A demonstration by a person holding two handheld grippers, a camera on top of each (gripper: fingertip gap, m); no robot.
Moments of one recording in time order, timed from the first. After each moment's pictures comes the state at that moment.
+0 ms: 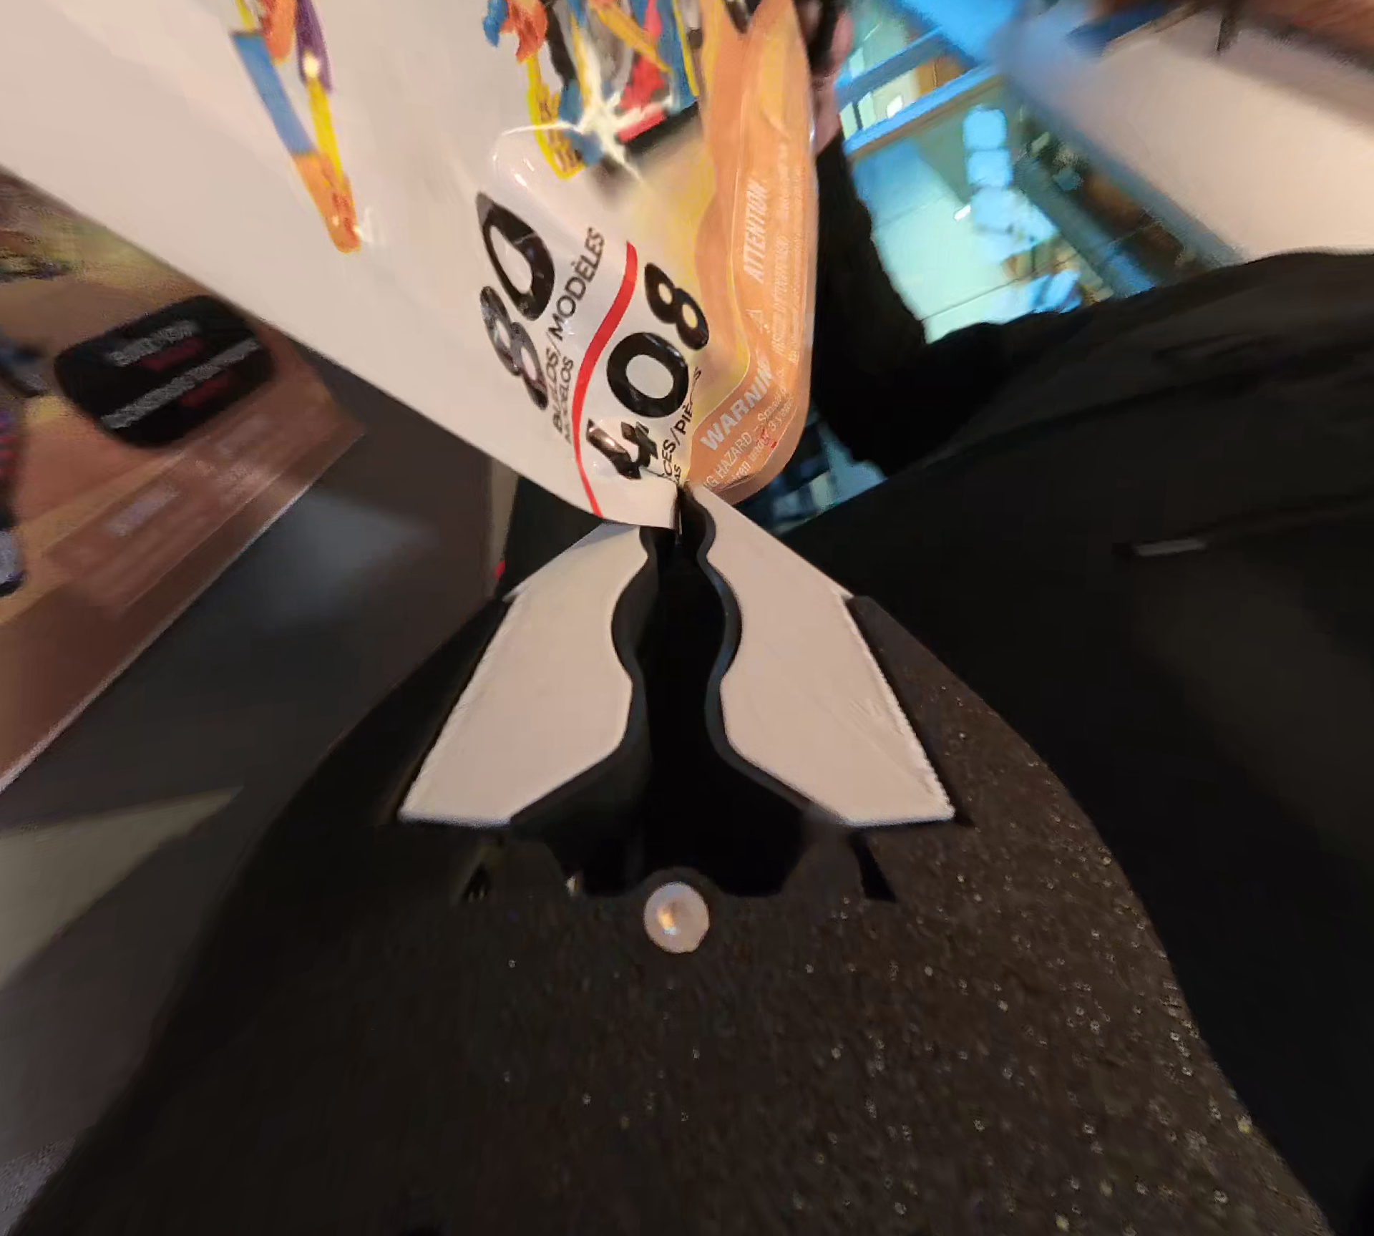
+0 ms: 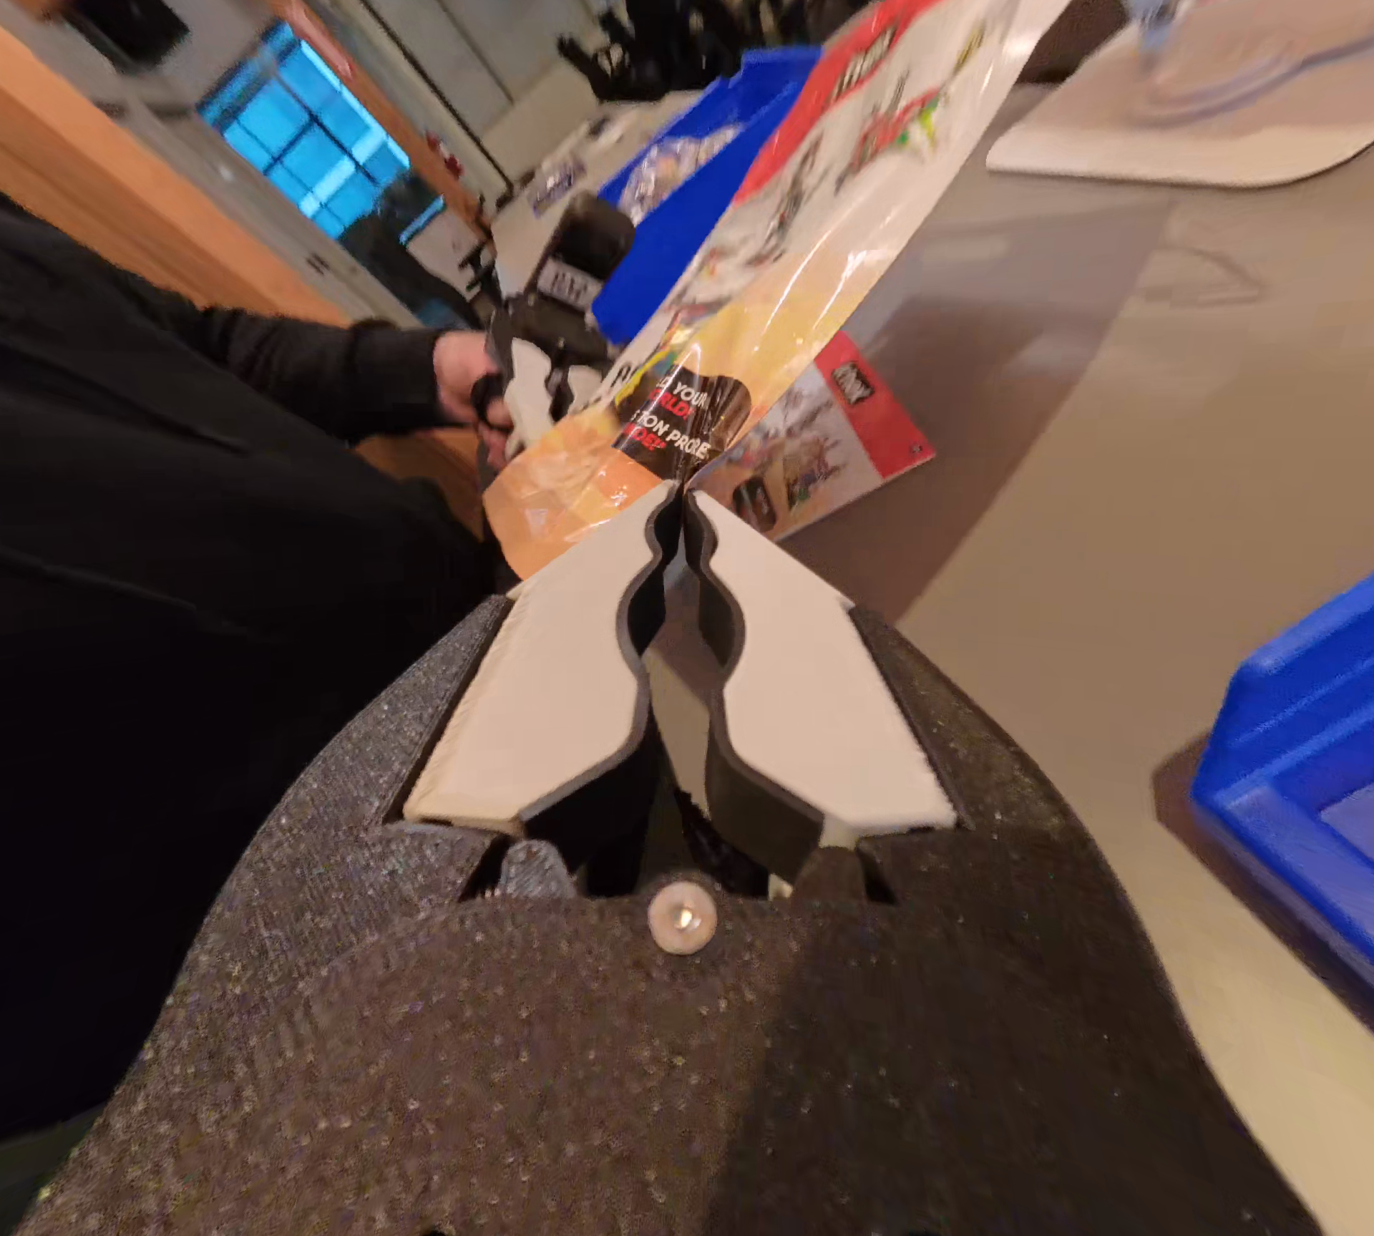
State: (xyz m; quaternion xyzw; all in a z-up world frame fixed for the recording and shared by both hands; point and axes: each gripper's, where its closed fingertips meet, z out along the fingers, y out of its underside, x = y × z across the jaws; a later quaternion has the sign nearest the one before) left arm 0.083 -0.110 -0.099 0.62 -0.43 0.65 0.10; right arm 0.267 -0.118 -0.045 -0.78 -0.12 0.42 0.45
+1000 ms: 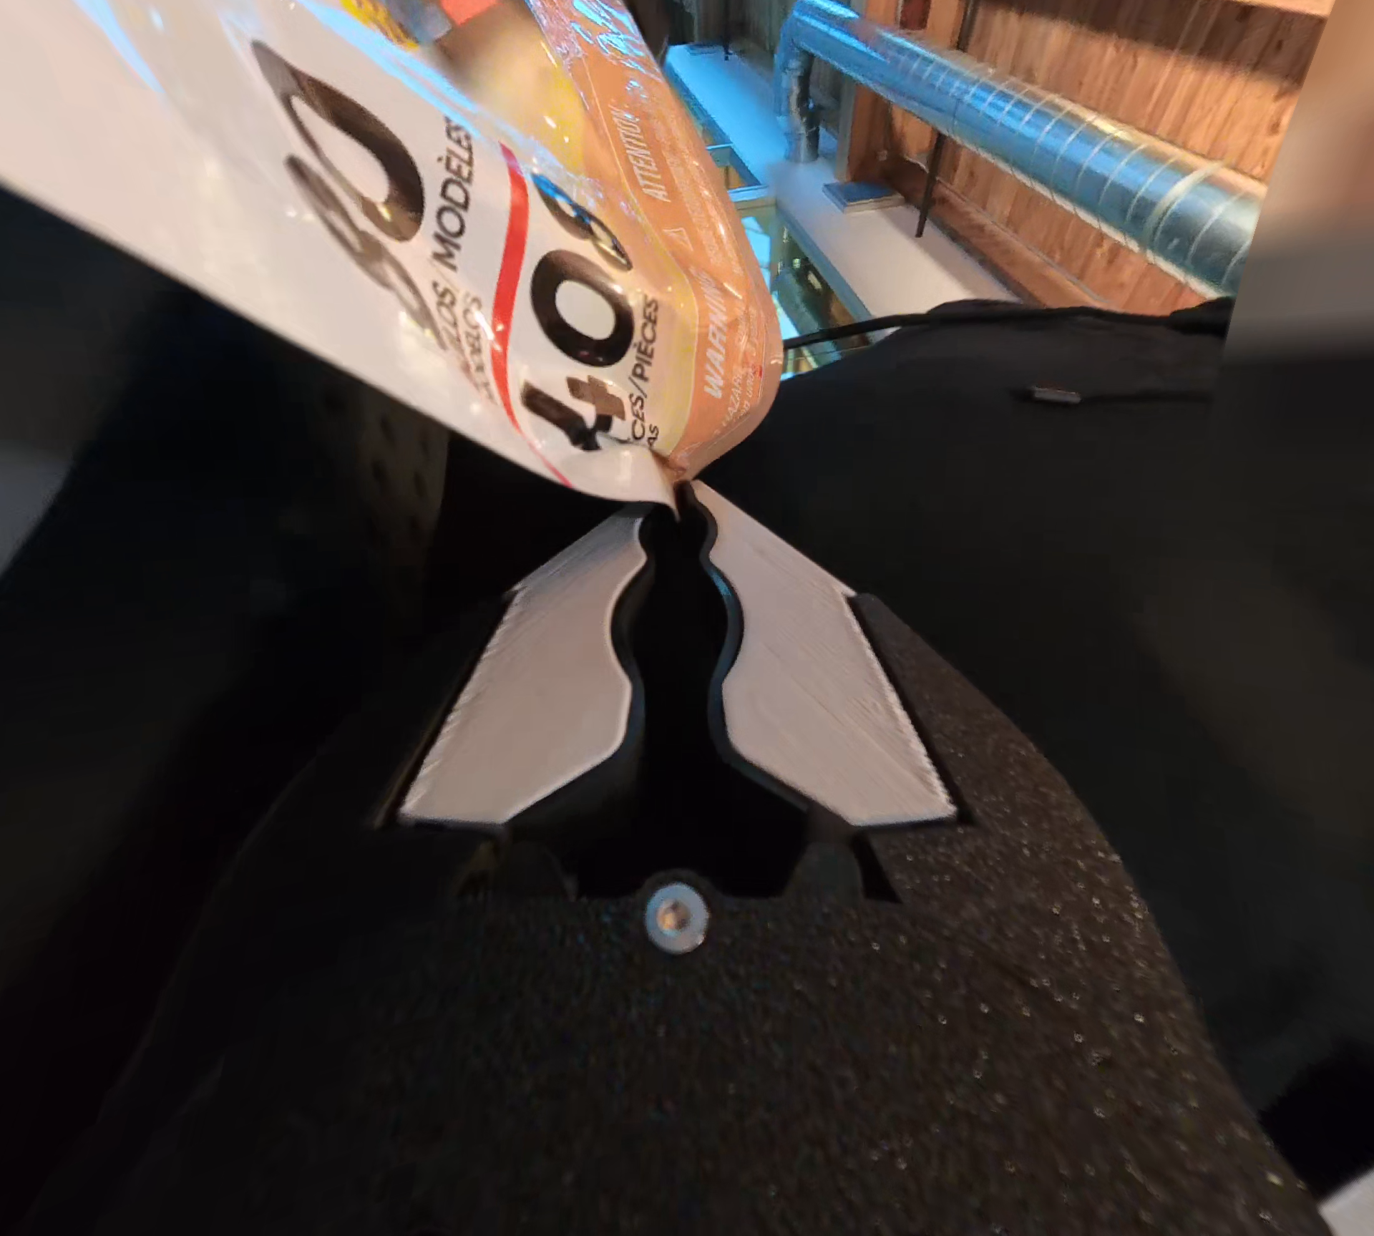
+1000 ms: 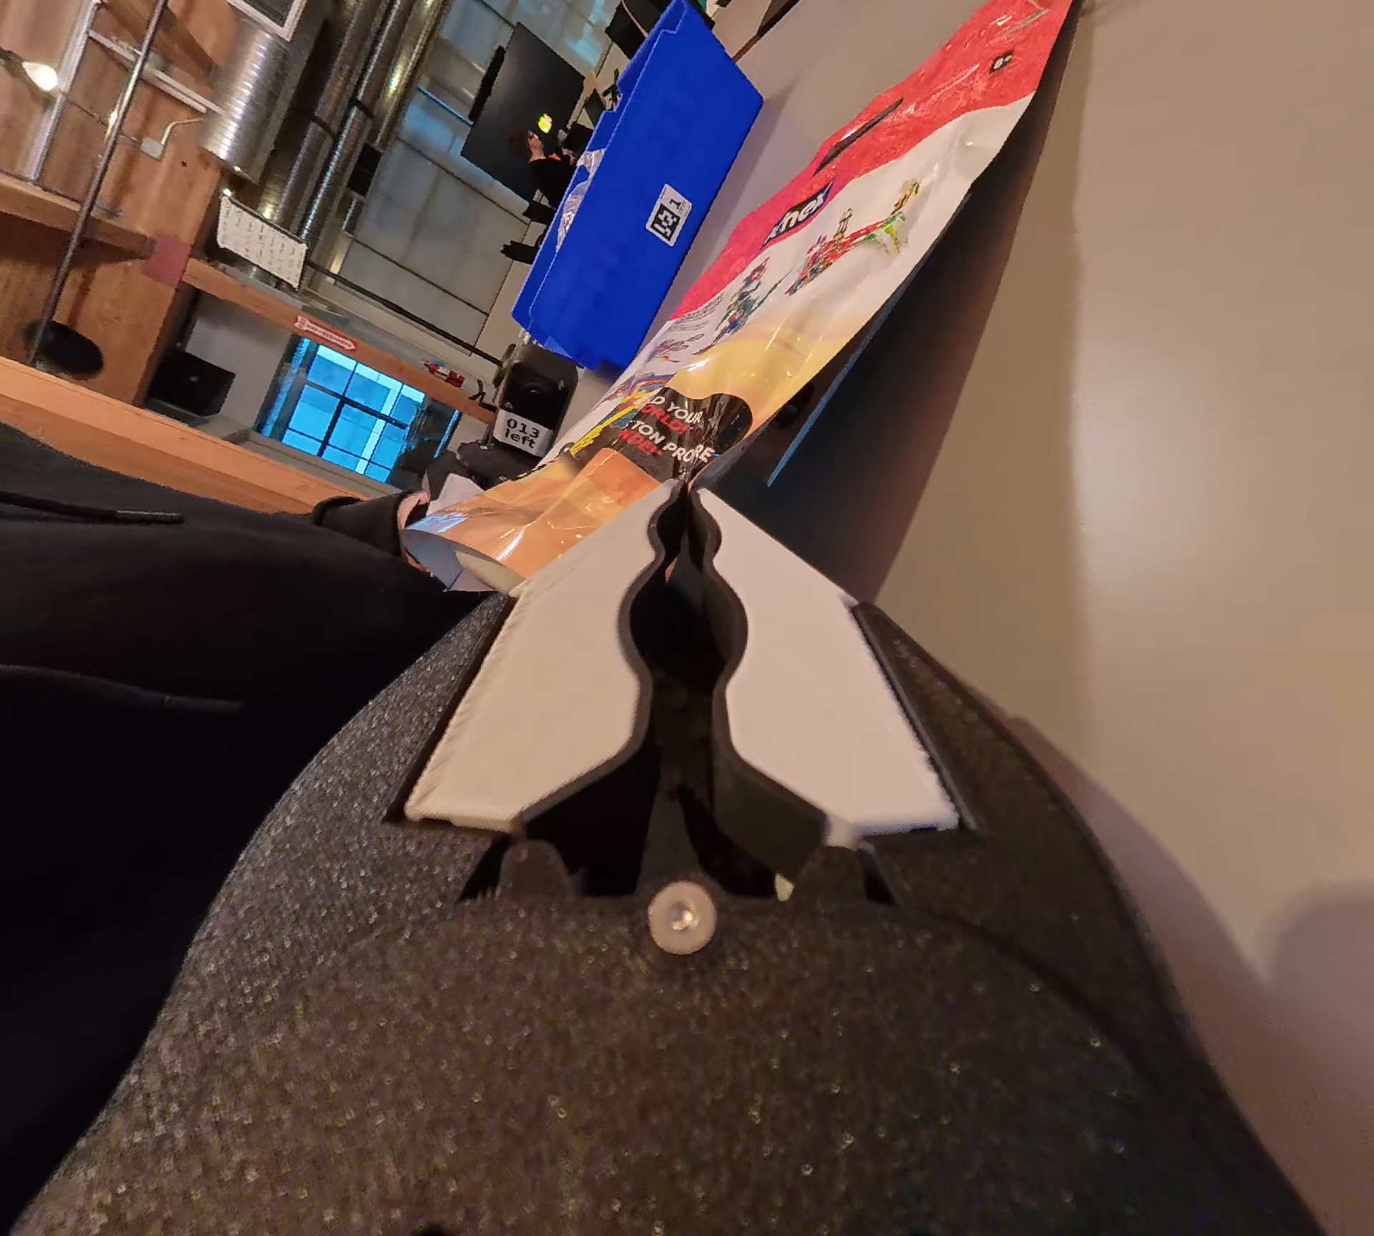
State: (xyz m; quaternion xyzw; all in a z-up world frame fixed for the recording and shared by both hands) left arm 0.027 -0.179 -0.097 0.58 -0.28 0.72 0.24; right arm 0.216 -0.150 -0.117 -0.76 0.10 0.47 0.43
